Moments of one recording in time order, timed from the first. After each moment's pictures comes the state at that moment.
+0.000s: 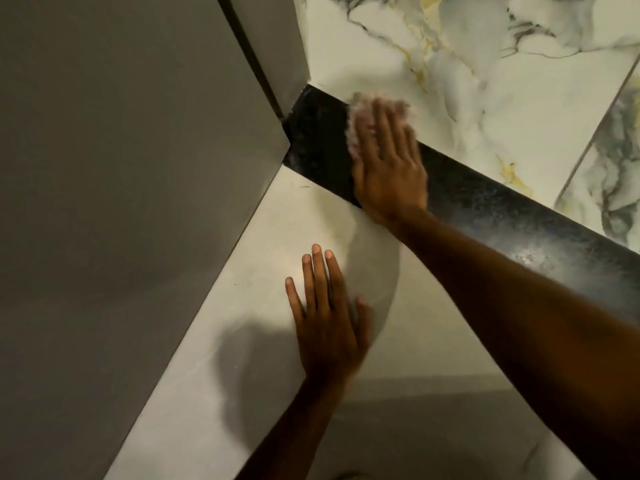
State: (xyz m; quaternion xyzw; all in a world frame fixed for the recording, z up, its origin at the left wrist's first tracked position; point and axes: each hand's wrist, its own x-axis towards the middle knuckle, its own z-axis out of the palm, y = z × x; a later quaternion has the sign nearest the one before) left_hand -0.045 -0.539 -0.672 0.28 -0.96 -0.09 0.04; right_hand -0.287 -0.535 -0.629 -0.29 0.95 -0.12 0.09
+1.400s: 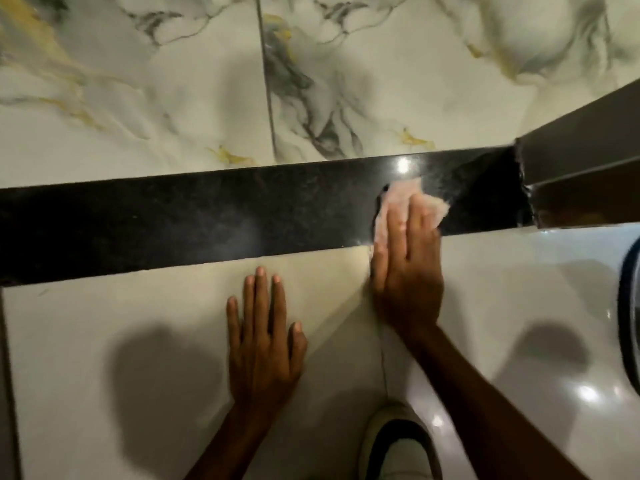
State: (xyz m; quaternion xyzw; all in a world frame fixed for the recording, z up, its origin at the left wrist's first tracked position) left_hand -0.068 -0.434 -0.660 -0.12 -0.99 -0.07 -0.05; right_hand -0.126 -0.205 -0.637 0.14 0.99 -0.07 -0.03
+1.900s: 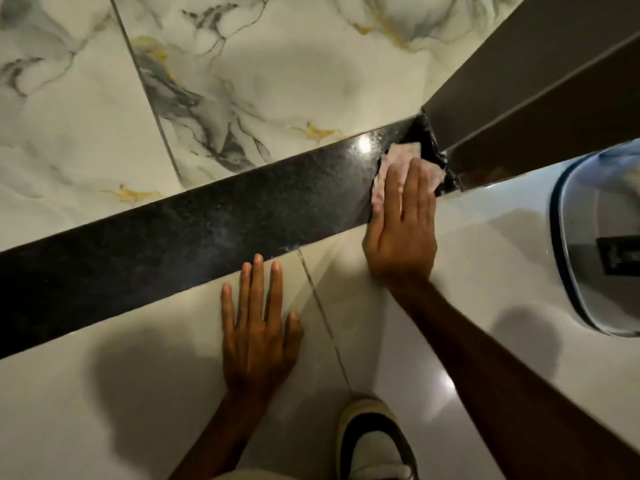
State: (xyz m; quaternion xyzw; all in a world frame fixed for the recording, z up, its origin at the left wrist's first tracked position) left_hand -0.102 -0.374 -0.664 -0.25 -0.96 -0.07 -0.07; right_hand -0.133 -0.118 -0.637 0.30 0.95 -0.07 0.00
